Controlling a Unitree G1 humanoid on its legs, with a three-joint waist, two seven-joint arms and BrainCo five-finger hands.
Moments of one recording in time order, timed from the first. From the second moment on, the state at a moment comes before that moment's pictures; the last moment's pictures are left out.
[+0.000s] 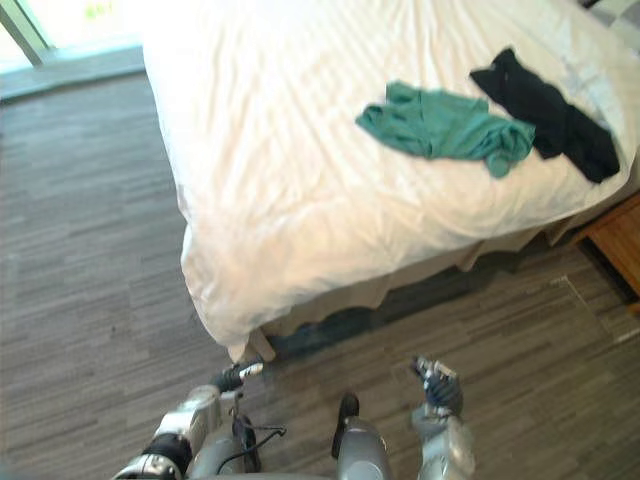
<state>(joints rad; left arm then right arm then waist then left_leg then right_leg) -0.08 0.01 0.09 0.92 -0.09 0.18 -0.02 0.11 0.01 -0.46 0.80 0.32 -0.23 0.21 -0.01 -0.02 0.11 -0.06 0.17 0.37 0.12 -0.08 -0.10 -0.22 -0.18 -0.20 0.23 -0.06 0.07</state>
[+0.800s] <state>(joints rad) 0.03 0.01 0.12 1.00 0.01 0.01 0.04 0.11 0.00 -0.24 1.00 -0.02 -0.25 0.19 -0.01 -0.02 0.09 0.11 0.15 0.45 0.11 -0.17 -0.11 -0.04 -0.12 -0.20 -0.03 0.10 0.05</state>
